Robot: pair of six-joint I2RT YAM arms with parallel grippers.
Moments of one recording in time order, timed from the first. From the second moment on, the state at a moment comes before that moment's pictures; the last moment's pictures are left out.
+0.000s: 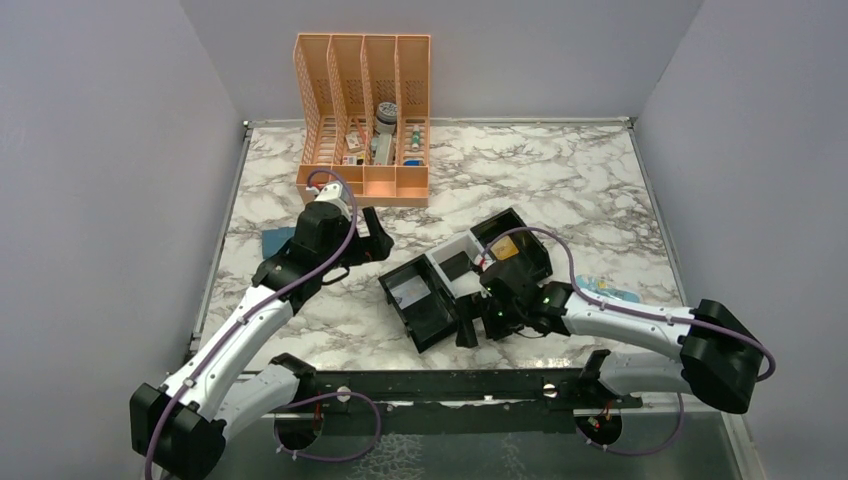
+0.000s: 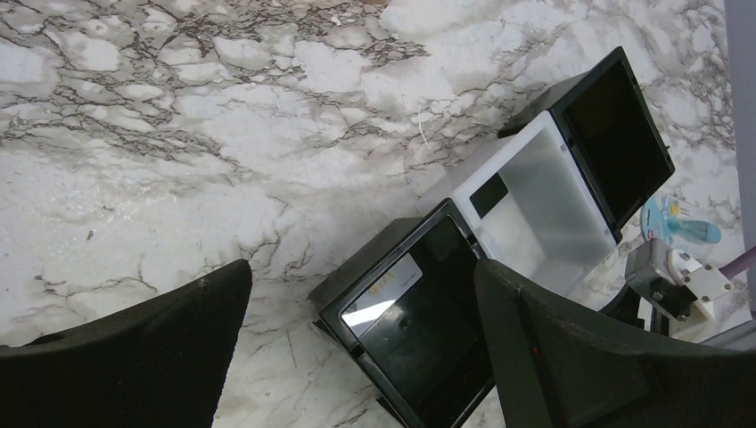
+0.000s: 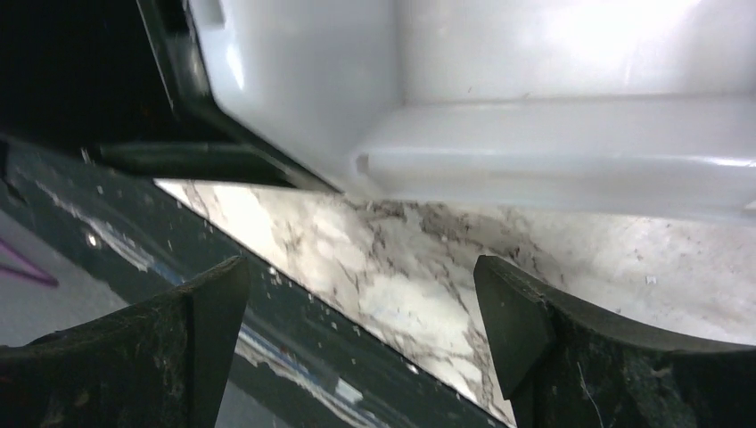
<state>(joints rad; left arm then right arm) -0.47 0.94 0.78 -0.42 0.00 -0.57 0.95 1.21 0.59 -0.40 -0.14 0.60</state>
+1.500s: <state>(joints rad) -0.15 1.12 0.82 -0.49 -0.17 -0.60 0.91 1.72 0.94 0.00 -0.01 0.66</state>
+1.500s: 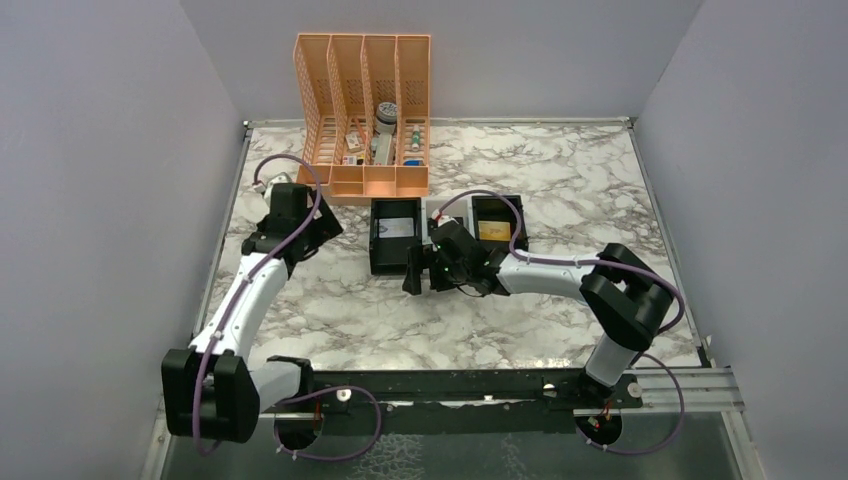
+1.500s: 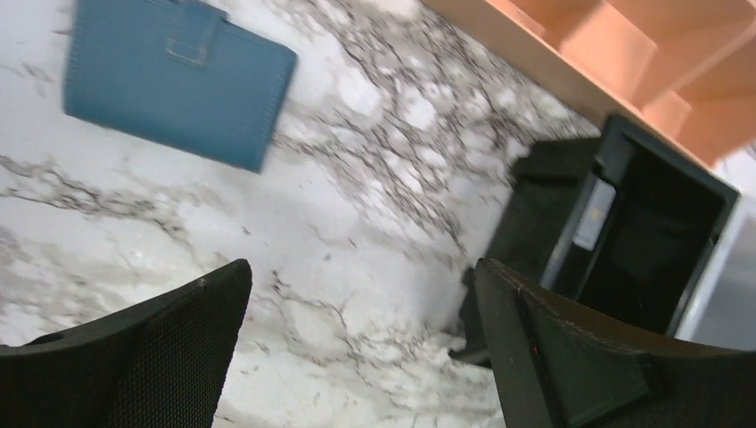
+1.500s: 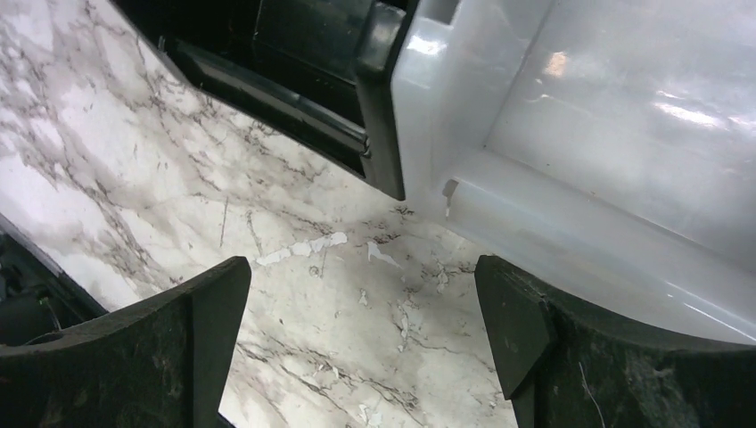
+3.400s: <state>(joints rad) 0.06 1.60 0.91 -0.33 -0.21 -0.63 0.91 1.14 0.71 -0.30 0.09 0.44</state>
